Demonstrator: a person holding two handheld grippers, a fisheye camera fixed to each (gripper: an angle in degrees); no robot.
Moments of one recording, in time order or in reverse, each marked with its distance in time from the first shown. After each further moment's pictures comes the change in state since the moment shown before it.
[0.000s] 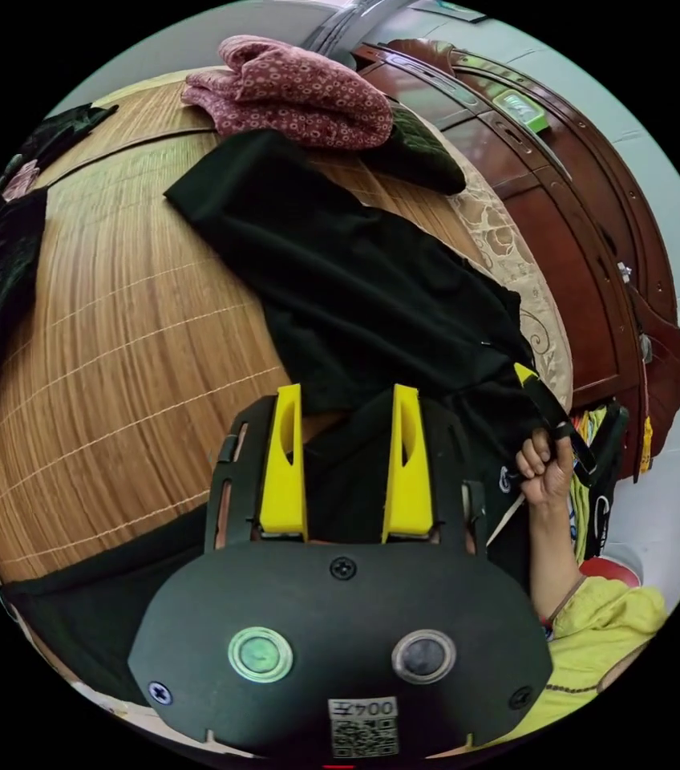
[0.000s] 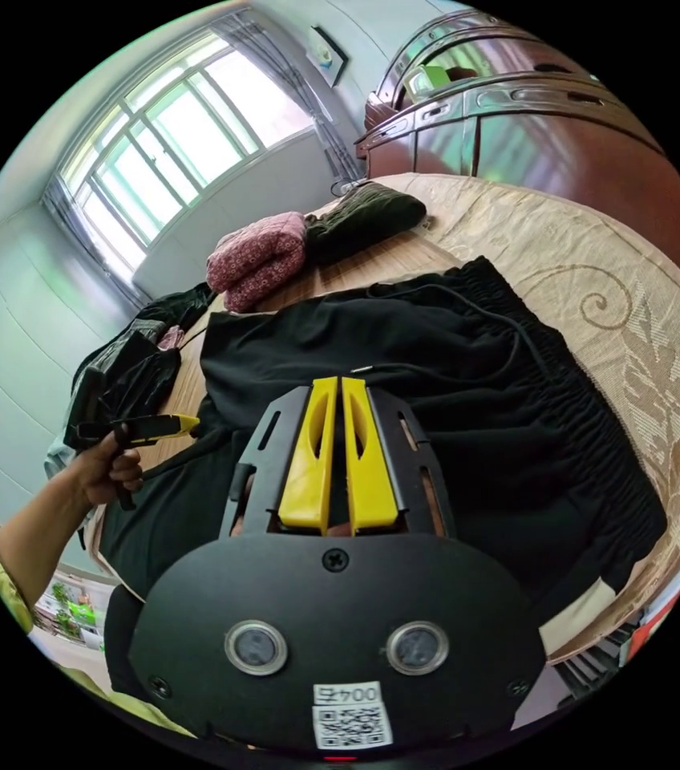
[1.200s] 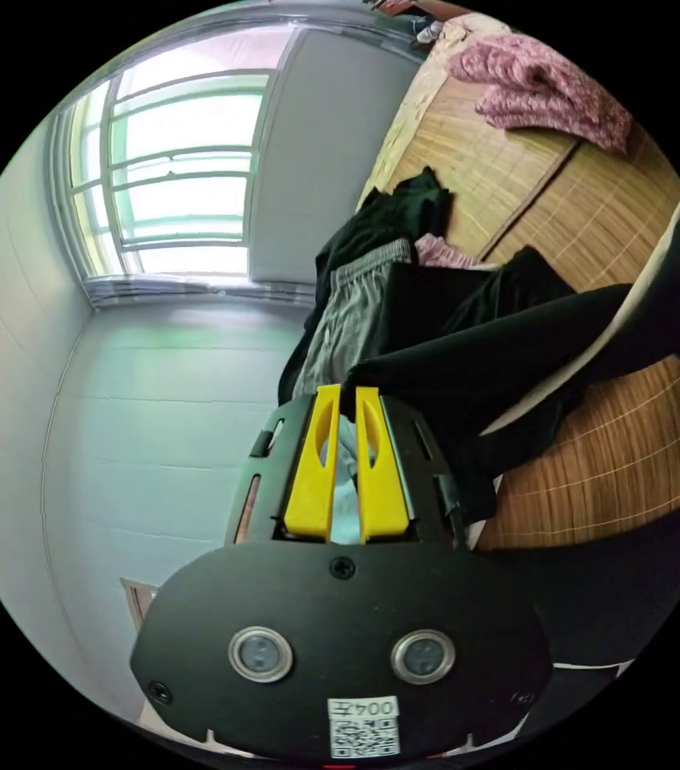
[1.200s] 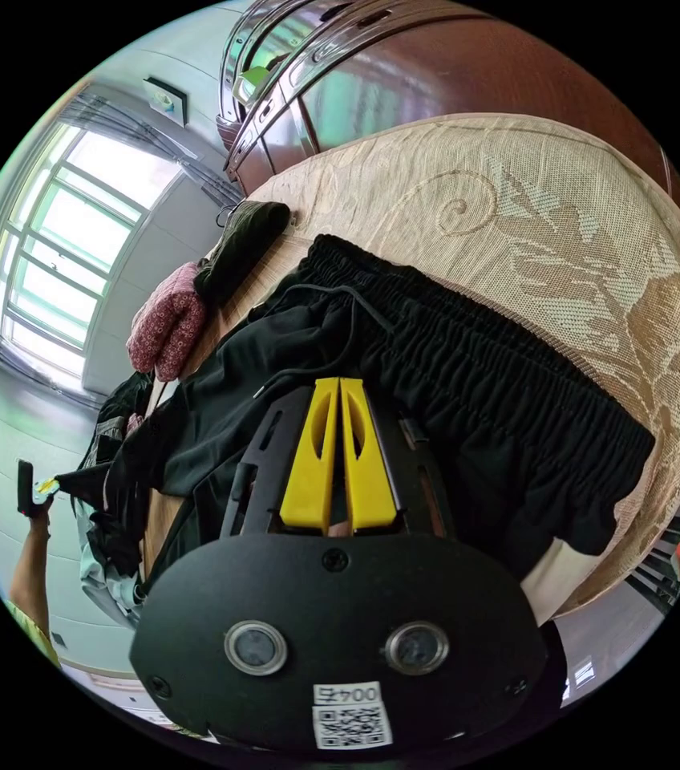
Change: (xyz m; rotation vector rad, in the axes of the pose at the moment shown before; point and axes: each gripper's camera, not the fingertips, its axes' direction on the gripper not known) left arm -0.044 -0.010 -0.053 -0.108 -1.625 0.129; right arm 0.109 -0.022 -0.030 0.013 0.085 0.413
